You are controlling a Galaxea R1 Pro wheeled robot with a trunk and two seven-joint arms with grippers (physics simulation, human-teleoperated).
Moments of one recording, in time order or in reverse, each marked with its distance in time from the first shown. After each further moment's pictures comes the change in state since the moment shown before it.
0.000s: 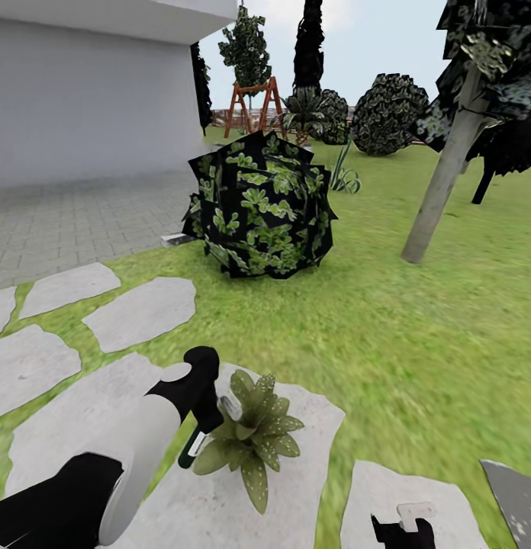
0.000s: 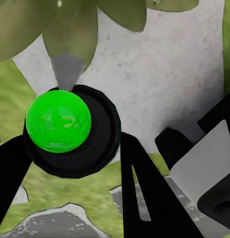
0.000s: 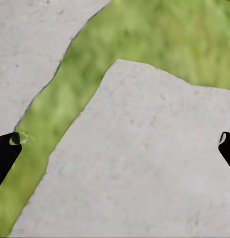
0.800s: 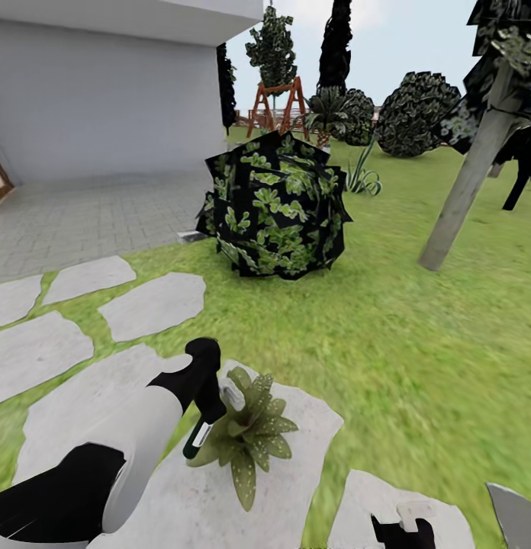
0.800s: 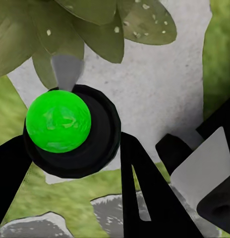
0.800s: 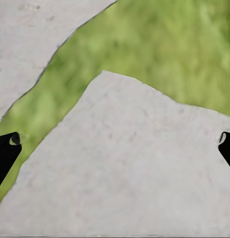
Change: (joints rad) left arm -0.037 -0.006 0.000 0.002 0.012 0.001 -0.015; right arm 0.000 0.000 0.000 0.000 0.000 0.000 0.000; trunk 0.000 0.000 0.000
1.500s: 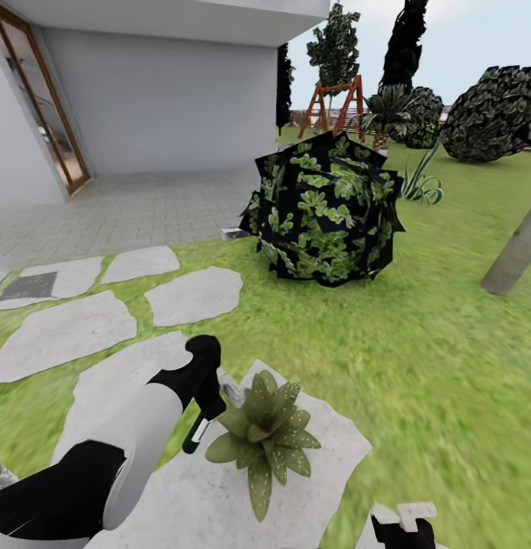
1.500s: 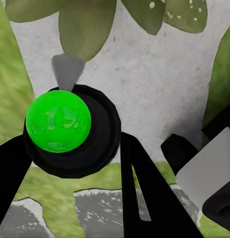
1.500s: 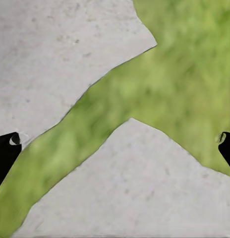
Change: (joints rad) left arm -0.010 -0.001 -0.001 -0.002 -0.013 0.000 0.003; right arm 0.000 0.000 0.000 0.000 0.000 0.000 0.000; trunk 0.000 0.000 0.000
